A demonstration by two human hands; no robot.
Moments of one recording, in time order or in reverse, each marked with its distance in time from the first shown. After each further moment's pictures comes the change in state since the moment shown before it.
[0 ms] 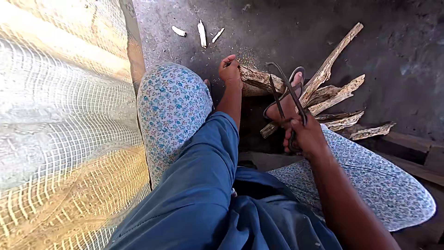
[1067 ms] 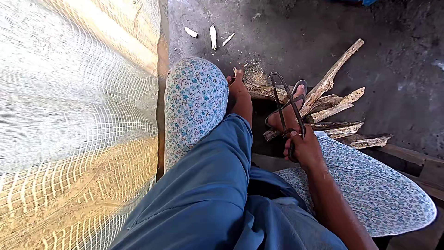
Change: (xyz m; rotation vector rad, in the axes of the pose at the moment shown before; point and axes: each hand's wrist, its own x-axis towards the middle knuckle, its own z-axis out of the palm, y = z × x) left_hand -0.046 0.016 -0.017 0.018 0.310 -0.206; right_hand -0.014 0.030 0.016 -0.083 0.034 -0.063
